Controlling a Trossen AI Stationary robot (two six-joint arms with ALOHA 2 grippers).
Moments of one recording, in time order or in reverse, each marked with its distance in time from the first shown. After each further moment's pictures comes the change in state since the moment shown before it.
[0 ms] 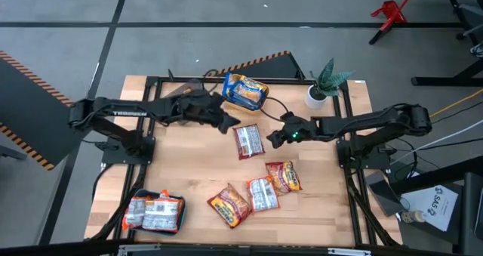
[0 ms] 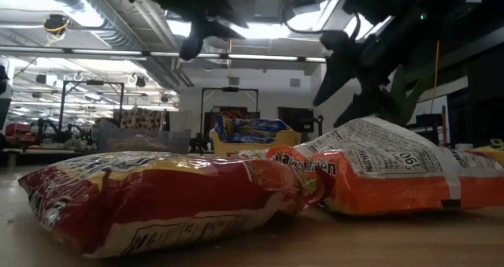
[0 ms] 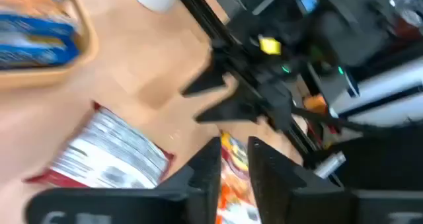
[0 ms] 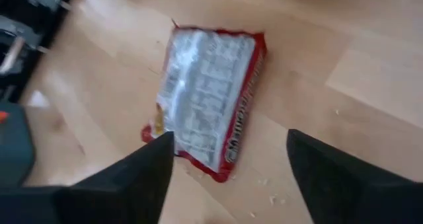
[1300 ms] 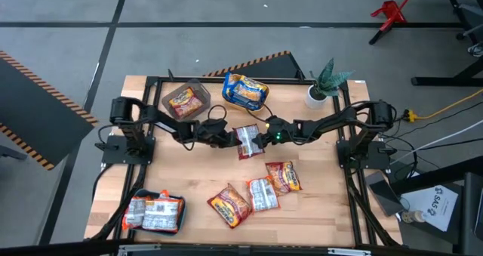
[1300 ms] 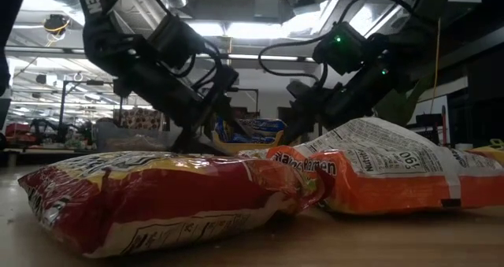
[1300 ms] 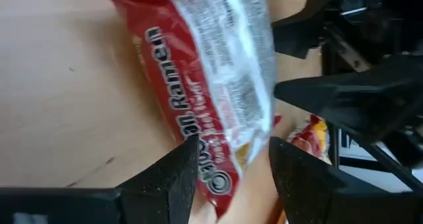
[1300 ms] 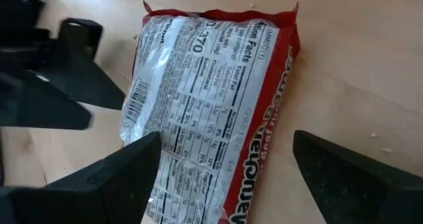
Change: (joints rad) left arm -0.044 0.460 -0.358 0.709 -0.044 -0.502; right arm -0.062 0.411 0.004 0.436 -0.104 -0.021
